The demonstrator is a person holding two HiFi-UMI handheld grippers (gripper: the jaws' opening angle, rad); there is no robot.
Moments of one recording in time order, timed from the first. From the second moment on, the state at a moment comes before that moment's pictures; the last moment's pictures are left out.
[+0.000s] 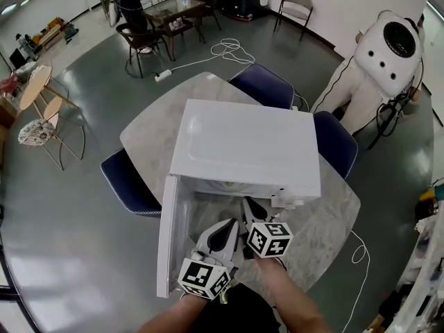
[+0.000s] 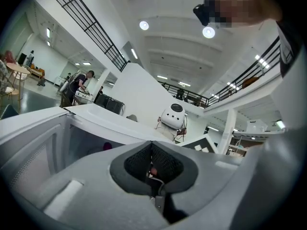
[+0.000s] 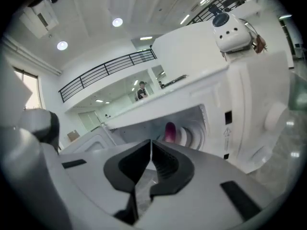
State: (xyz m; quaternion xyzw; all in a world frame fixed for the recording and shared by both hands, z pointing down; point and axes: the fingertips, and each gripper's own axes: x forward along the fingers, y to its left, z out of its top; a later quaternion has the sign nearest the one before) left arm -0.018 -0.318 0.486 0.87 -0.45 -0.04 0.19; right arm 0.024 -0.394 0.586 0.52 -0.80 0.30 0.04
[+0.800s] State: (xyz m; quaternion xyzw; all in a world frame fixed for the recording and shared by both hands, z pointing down) left arm 0.023 -0.282 0.359 0.90 -0.41 -0.07 0.13; right arm 0.067 -0.321 0.389 0.49 -0.85 0.20 -0.03
